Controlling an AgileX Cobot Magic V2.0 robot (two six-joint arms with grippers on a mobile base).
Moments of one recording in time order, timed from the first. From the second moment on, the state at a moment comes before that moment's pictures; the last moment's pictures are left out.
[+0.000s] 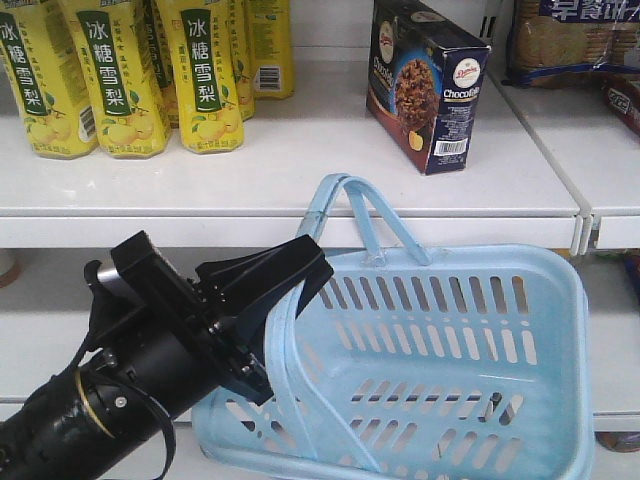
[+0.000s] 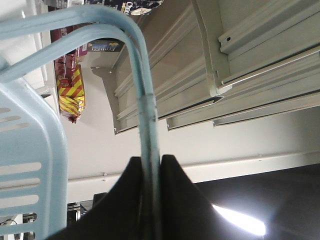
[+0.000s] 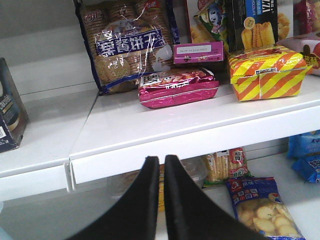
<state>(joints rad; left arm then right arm) -0.77 1.35 -0.47 0.18 -1.13 -1.85 0.44 0.16 -0.59 -0.85 0.79 0.88</state>
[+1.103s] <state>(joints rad) -0.75 0.95 -0.47 0.15 -0.36 -1.89 0.44 0.16 -0.59 -0.85 0.79 0.88</state>
